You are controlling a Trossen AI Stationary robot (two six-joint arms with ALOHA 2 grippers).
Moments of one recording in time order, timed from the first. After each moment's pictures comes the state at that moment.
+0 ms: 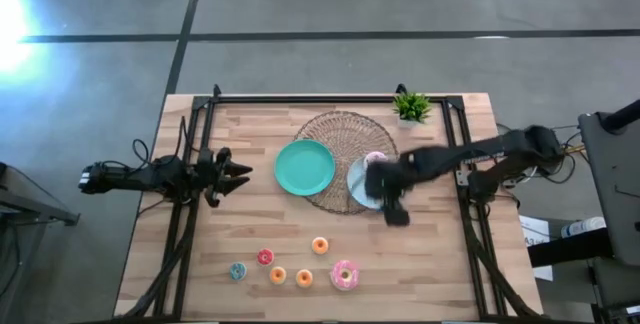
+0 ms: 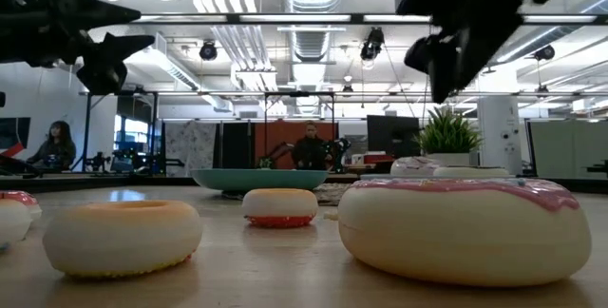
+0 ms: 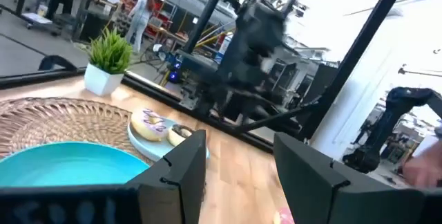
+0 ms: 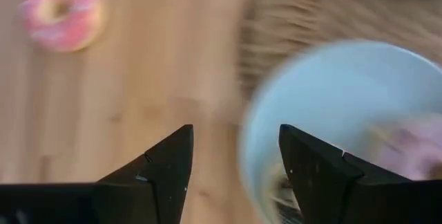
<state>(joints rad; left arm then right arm) -0.08 0.00 0.01 0.12 -0.13 -0.46 0.12 1.46 1.06 -0.78 -0.16 0.05</state>
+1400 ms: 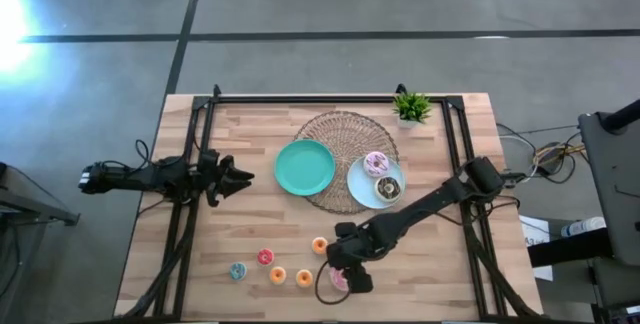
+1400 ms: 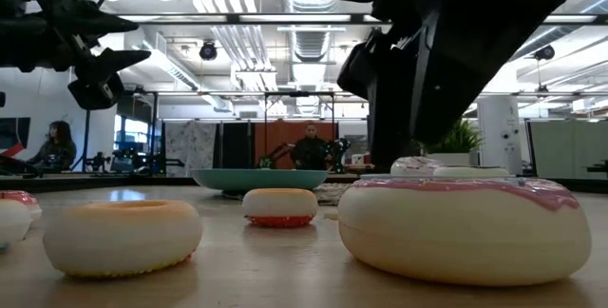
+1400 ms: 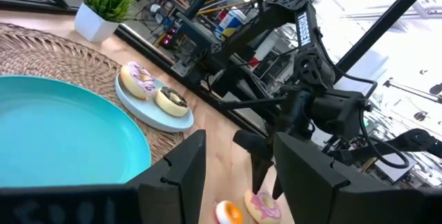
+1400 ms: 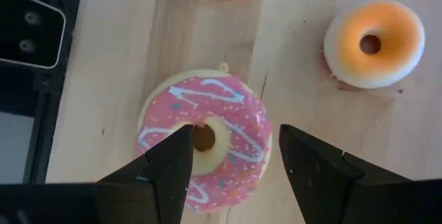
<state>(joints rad) -0.08 0.02 0.01 0.02 -0.09 -0.67 0.44 2.01 1.42 -0.52 -0.10 0.33</state>
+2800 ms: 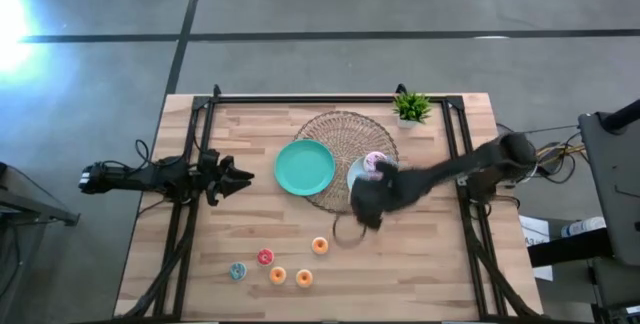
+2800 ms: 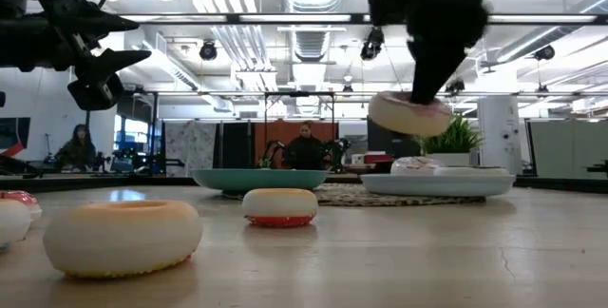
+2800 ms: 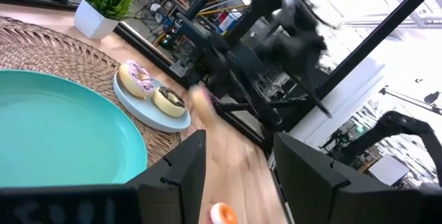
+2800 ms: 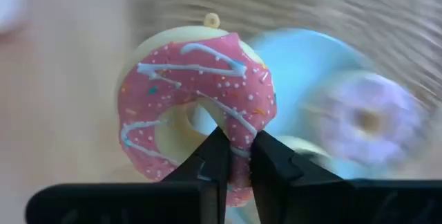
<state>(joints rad) -0.08 0.02 0.01 0.03 -0.09 -0.71 0.22 1.66 1.24 -0.94 0.37 0.58</state>
